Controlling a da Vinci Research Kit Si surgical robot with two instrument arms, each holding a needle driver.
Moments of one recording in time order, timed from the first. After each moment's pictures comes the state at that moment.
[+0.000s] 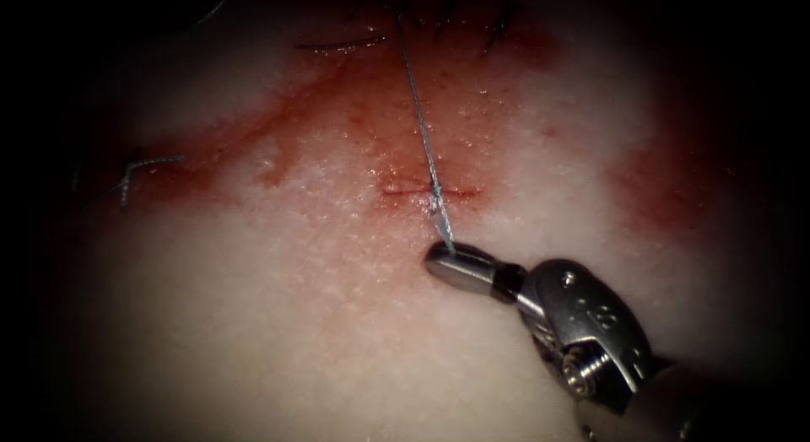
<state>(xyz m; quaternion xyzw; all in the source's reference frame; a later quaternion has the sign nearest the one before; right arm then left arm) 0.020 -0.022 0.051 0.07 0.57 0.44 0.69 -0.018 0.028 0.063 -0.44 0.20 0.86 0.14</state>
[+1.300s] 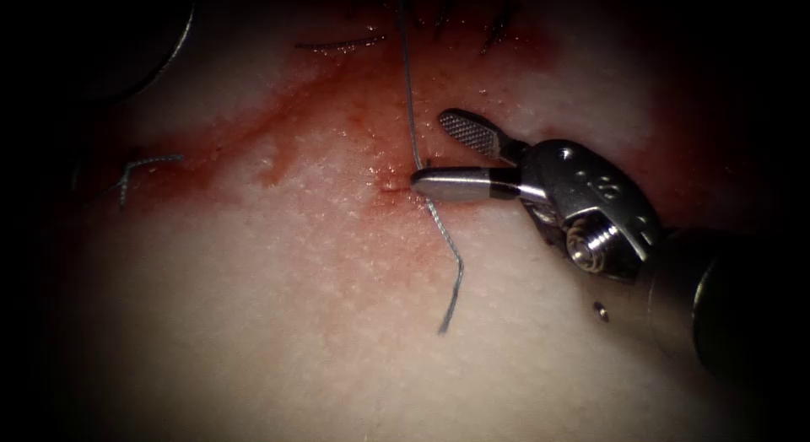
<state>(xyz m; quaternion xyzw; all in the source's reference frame) 0.023 -0.009 0.051 0.09 0.53 0.49 0.68 -0.022 0.018 0.040 -0.50 0.22 0.83 0.13</state>
